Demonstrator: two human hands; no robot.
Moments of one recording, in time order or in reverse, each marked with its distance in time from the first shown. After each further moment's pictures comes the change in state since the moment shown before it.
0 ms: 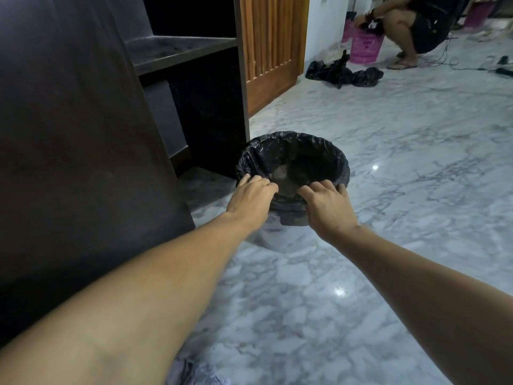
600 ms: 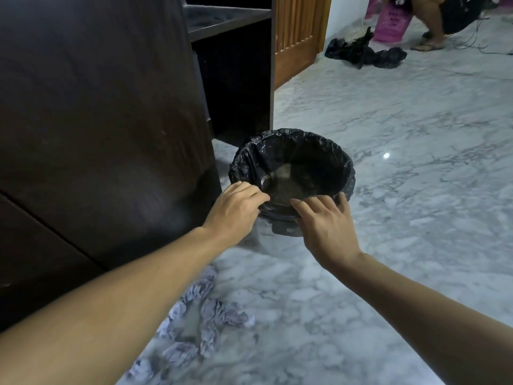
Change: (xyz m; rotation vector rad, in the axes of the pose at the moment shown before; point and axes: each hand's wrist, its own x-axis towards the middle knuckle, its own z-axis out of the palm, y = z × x) left_hand -0.137 -0.037 -0.015 -0.123 0.222 0.133; right_hand -0.101 -0.084 -0.012 0.026 0.223 -0.127
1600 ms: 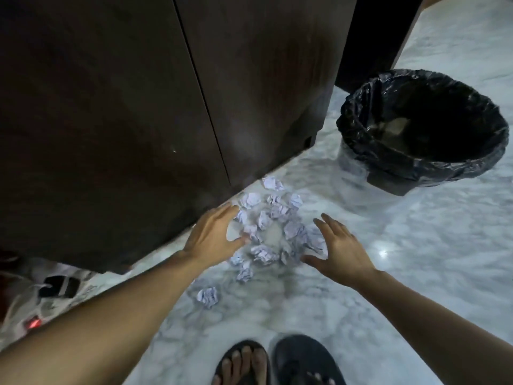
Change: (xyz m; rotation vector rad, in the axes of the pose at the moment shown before) left_hand -0.292 -0.031 -0.048 -0.108 -0.250 -0.763; right_hand -0.109 -0.142 0.043 0.413 -0.793 -0.085
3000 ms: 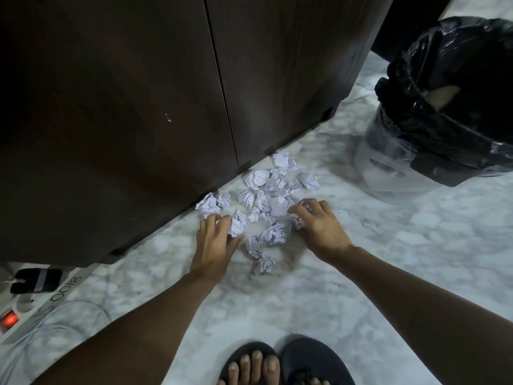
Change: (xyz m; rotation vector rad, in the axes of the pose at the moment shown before) left_hand -0.029 -0.058 0.097 -0.073 0.129 -0.192; right_hand 0.070 -0.028 0.062 0.051 0.072 -0.188
